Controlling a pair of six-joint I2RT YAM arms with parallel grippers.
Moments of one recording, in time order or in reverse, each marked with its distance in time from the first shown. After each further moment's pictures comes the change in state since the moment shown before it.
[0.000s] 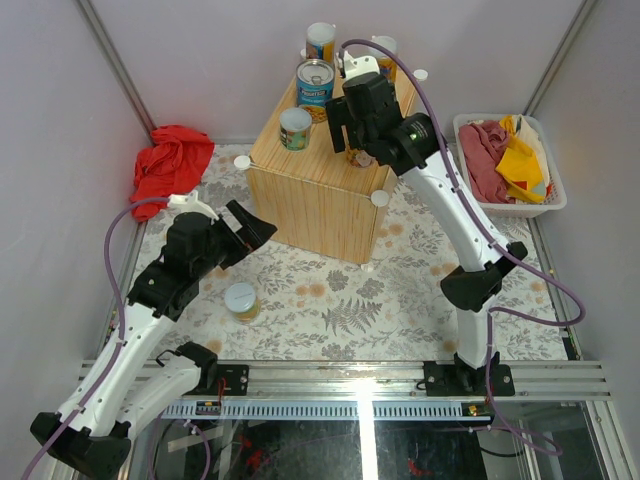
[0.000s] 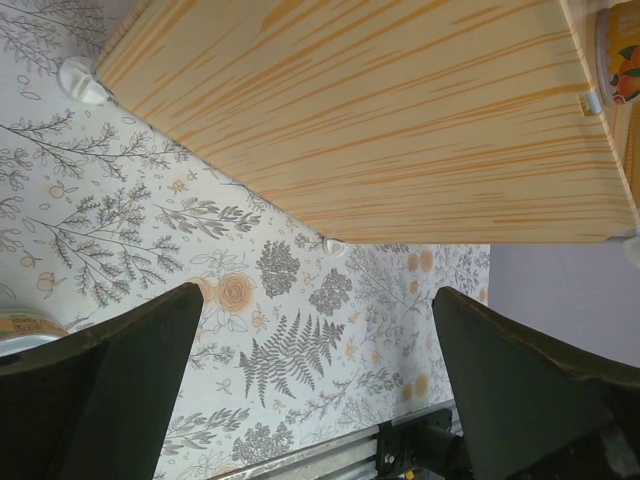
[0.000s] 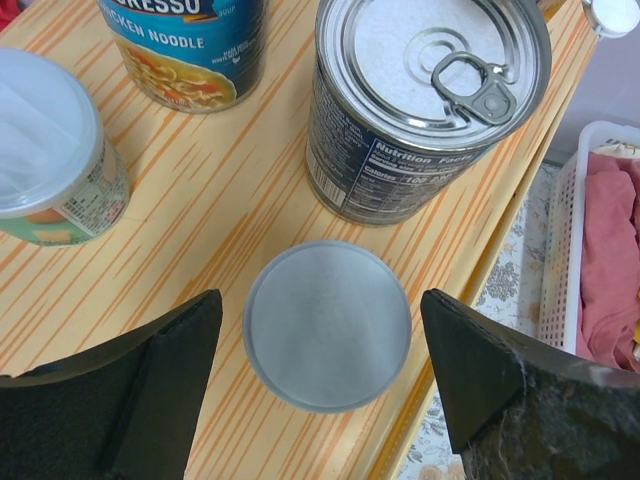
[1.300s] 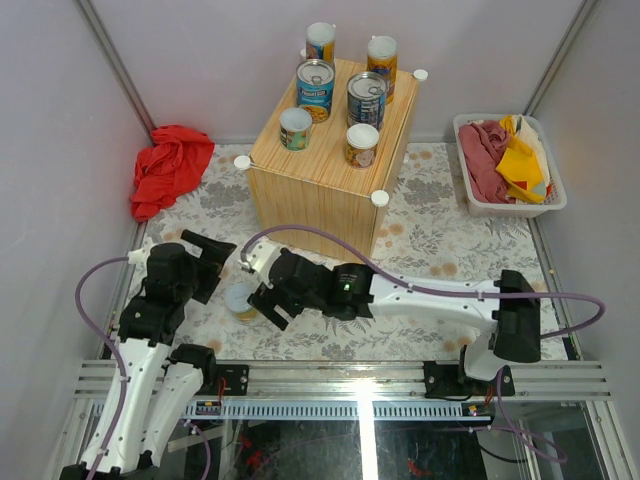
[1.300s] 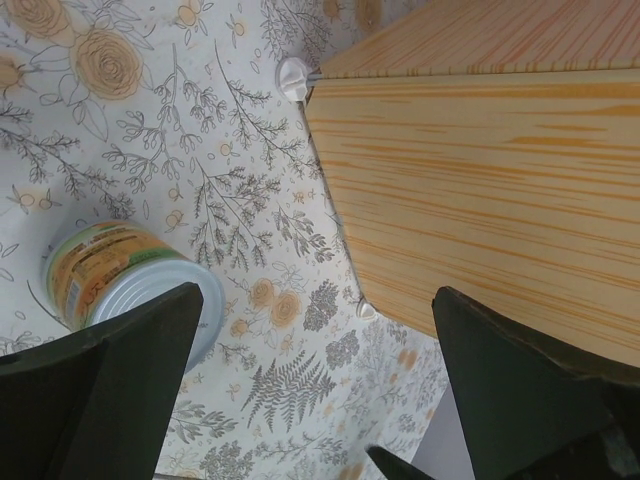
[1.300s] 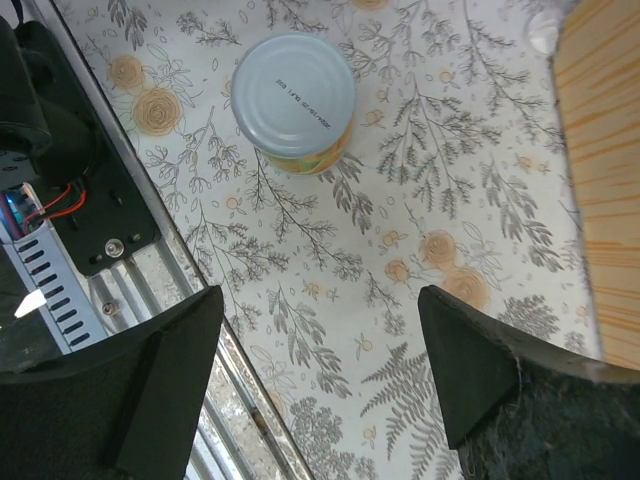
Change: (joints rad) left arm 0.263 -0.206 -0.180 -0.198 -0.060 -0.274; right arm 0.628 -0.368 -1.088 0.555 -0.280 0.036
